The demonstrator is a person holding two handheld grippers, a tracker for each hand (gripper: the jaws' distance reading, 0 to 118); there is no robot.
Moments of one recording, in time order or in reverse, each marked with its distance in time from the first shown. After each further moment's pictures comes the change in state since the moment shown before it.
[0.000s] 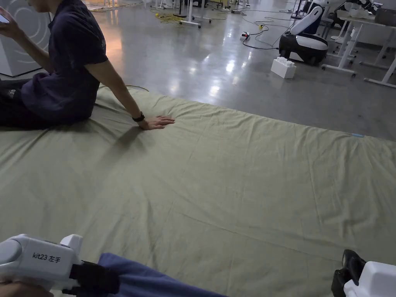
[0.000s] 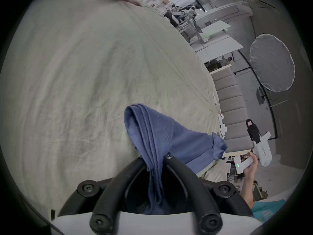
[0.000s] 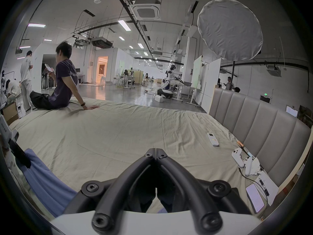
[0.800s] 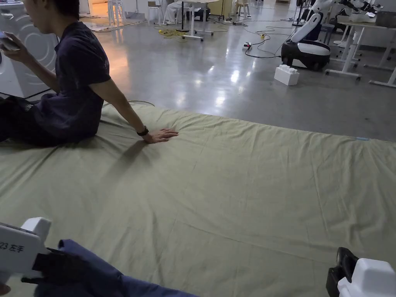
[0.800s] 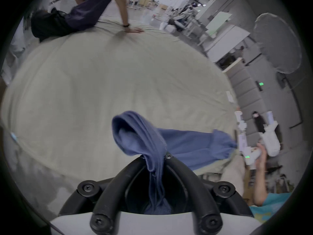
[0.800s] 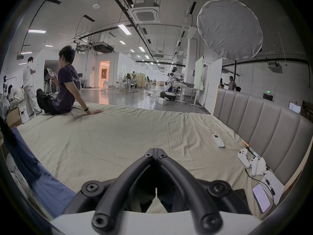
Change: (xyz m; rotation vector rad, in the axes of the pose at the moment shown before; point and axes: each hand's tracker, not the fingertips) left arm 0.081 -0.006 0.089 0.065 0.178 -0.144; right arm -0.004 0.000 -0.007 0.025 0.040 -0.035
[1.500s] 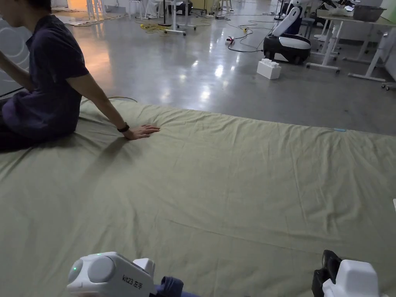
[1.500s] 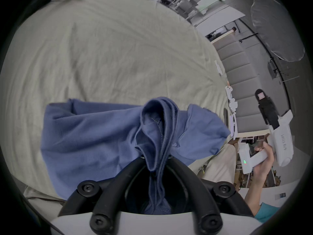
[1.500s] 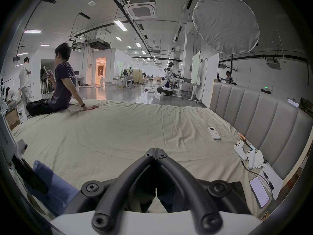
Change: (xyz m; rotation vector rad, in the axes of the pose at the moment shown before) left arm 0.107 -0.043 -0.194 -0.285 -0.056 -0.007; right arm 0.019 -0.018 0.008 -0.049 -0.026 -0.018
